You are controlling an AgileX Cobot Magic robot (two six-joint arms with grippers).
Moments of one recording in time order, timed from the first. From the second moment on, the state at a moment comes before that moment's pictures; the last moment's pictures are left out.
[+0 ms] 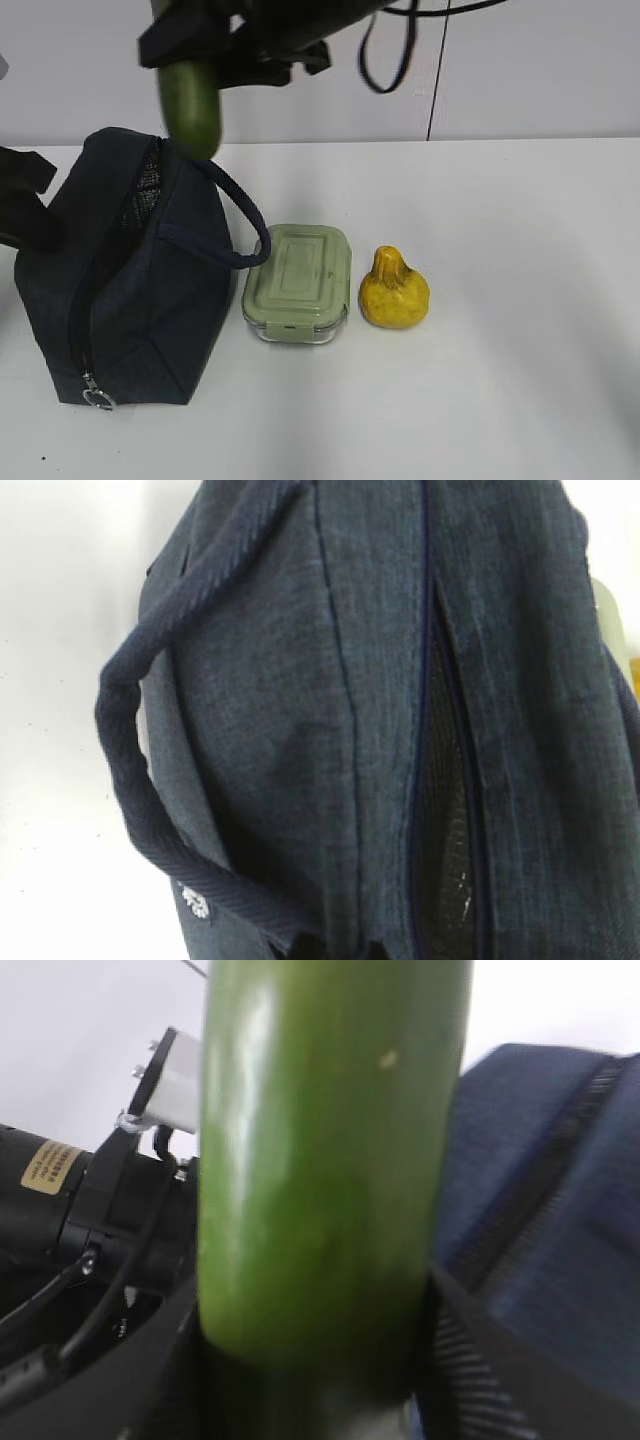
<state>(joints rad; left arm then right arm) -0.06 1.43 -1.04 -0.42 0.98 0.35 0.50 1.91 -1.76 1.04 0.87 -0.48</state>
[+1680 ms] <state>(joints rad) -0.06 1.43 -1.04 -0.43 0.94 0.35 0.56 1.97 -1.86 0.51 0.90 -0.41</state>
